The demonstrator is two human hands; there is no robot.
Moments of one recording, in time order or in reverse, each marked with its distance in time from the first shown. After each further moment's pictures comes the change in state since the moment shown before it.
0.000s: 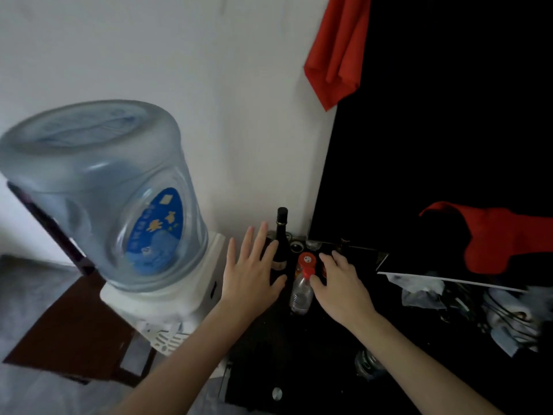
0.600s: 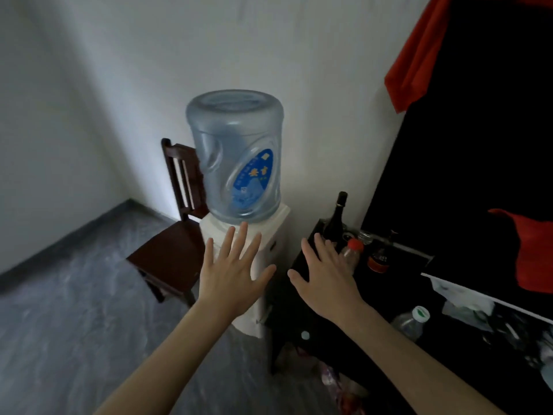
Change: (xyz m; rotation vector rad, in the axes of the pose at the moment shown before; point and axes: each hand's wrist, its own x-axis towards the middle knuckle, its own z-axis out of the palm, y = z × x) left_hand -0.234 0.002 -0.058 0.030 -0.031 -0.471; right_hand -0.155 -0.059 0.002 -0.184 -0.125 -0.524
